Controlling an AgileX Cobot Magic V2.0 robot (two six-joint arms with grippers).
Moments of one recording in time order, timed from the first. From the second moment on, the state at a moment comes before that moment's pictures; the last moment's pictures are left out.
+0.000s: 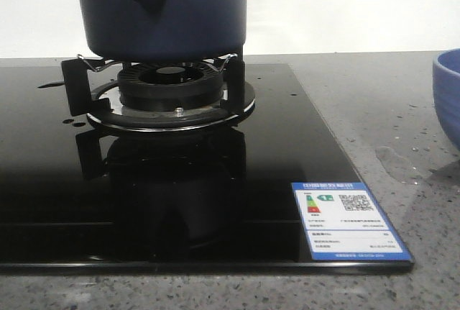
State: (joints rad) left arm 0.04 0.92 -0.75 -1.72 0.67 1.73; right arm -0.05 0.79 -0.86 0.50 0.83 -0.29
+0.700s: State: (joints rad) left arm -0.06 0.83 -0.68 -1.76 0.56 1.75; right arm -0.13 1.07 -0.86 0.10 0.99 0.08
